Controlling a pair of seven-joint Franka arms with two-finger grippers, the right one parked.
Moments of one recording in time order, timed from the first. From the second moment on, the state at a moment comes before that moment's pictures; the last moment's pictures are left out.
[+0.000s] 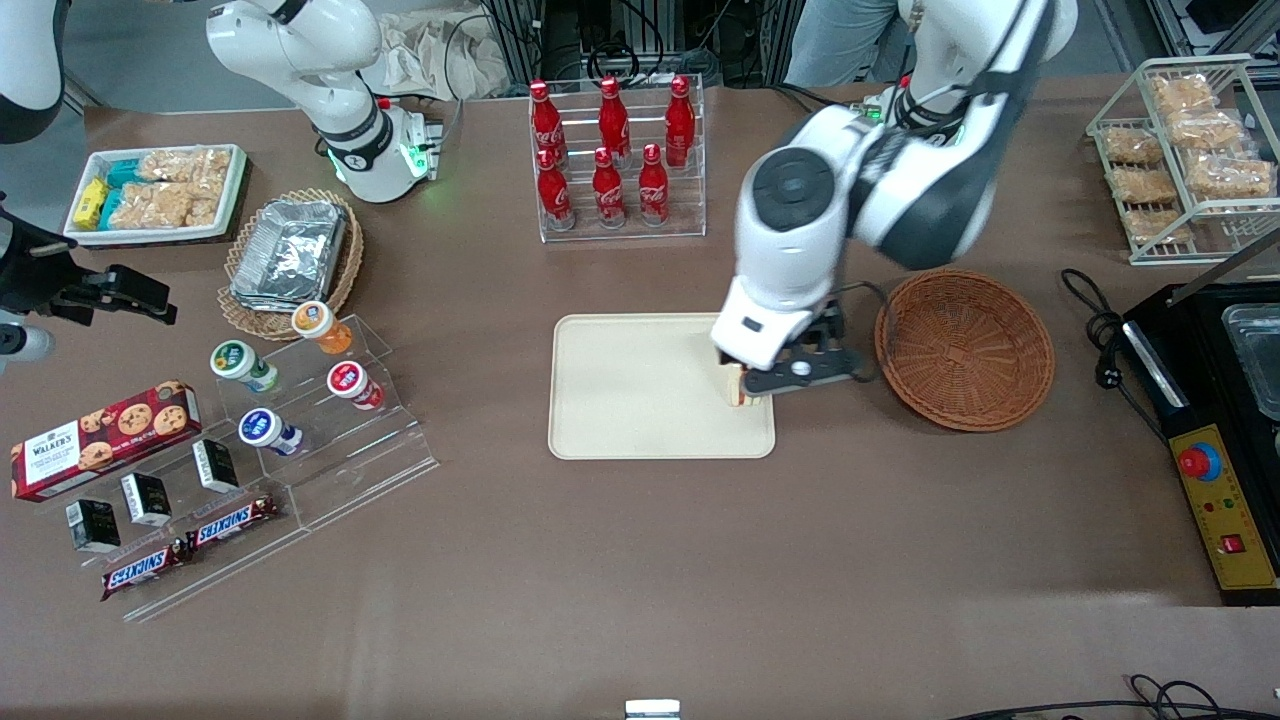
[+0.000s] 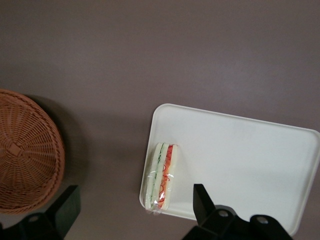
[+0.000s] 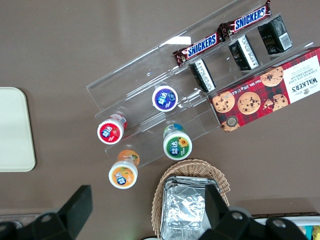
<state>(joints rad) -0.50 0.32 -0.08 -1.49 0.08 1.78 -0.75</state>
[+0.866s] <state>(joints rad) -0.11 -0.08 0.05 -1.57 -0.08 1.54 -0.17</state>
